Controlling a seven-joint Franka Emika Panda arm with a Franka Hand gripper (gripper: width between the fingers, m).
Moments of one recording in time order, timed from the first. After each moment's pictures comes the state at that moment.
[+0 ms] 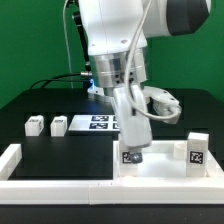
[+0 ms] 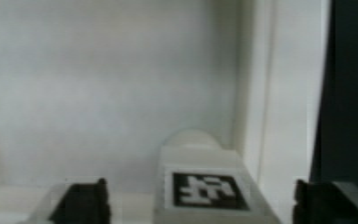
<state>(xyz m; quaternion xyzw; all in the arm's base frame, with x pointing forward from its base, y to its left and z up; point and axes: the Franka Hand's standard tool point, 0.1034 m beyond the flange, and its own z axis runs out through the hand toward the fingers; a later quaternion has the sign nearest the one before) 0.620 0.017 0.059 -0.78 0.62 0.03 0.07</state>
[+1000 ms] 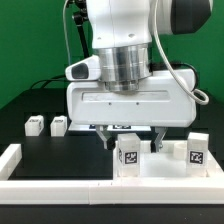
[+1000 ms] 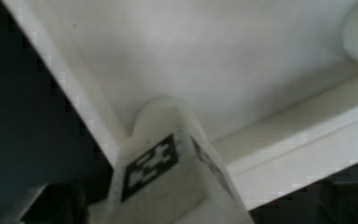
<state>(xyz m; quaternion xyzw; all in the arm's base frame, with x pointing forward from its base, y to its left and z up) 0.625 0.011 0.069 -0.98 0.16 -0.02 0.05</state>
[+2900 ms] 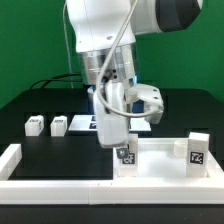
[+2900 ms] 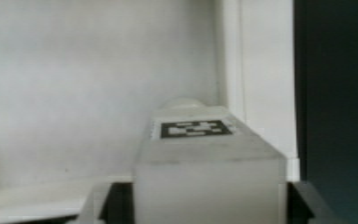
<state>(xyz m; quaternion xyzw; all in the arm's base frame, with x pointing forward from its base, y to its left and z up) 0.627 -0.001 0.068 -0.65 0.76 0.04 0.07</state>
